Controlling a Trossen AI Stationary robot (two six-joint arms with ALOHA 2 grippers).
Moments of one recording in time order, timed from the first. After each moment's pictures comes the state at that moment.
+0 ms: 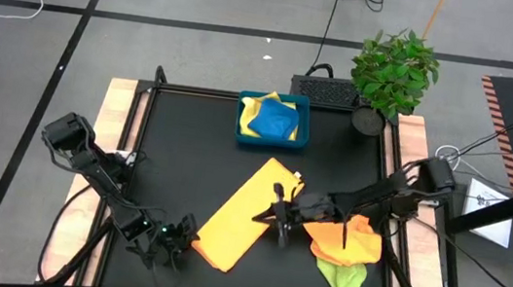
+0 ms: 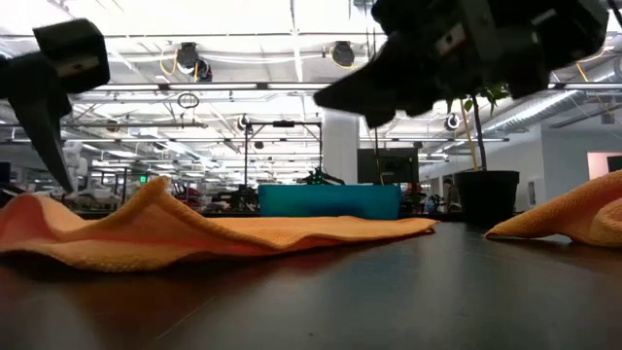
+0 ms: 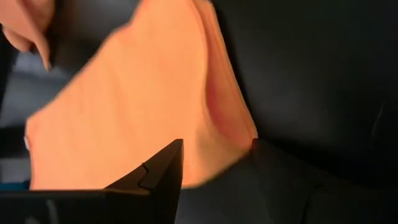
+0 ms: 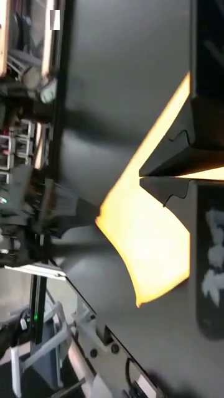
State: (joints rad) left arm -0.81 1.58 0.68 -0.11 -0.49 0.36; right arm 0.26 1.73 0.66 0.79 0.05 0.02
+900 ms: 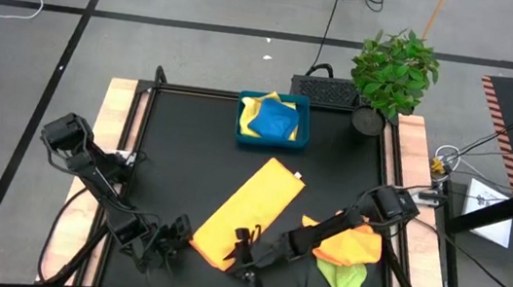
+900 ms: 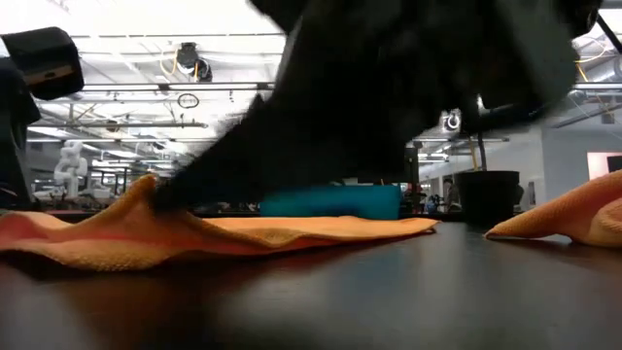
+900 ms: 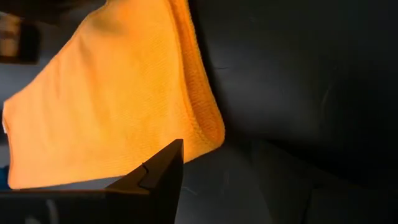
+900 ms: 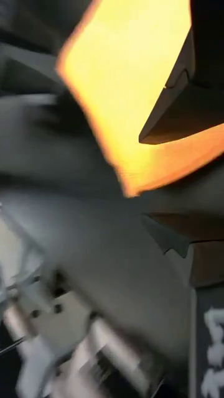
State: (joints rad) left arm -0.87 1.58 0.70 -0.23 -0.50 0.24; right arm 0.45 2.18 1.21 0.47 0.05 0.07
